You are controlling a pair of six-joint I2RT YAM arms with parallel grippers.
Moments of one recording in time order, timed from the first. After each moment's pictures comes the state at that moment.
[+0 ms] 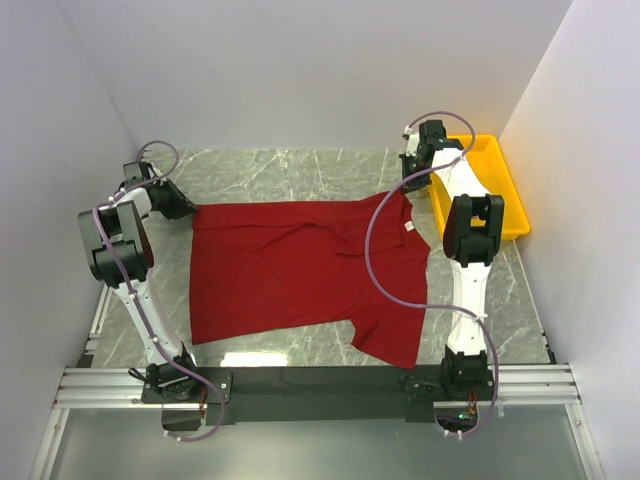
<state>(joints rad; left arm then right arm) 0.30 2.13 1.48 -0.27 0.45 -0.46 0.04 2.39 2.14 -0.84 -0.21 -0.06</state>
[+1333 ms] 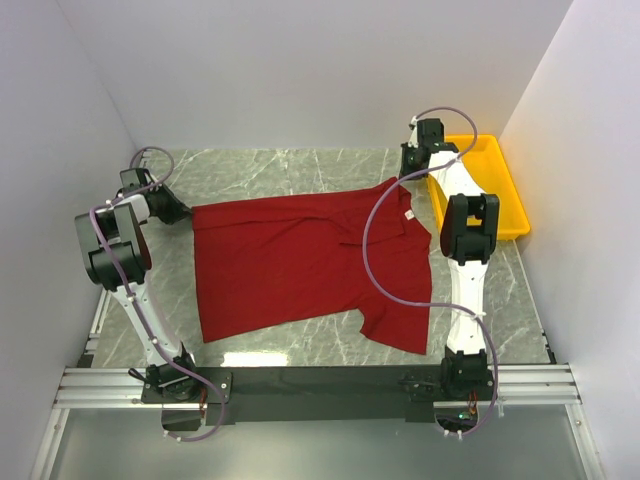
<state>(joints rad) 0.33 2.11 1.39 -0.18 0.43 -0.52 0.04 2.43 2.15 -0.60 -0.12 0.11</state>
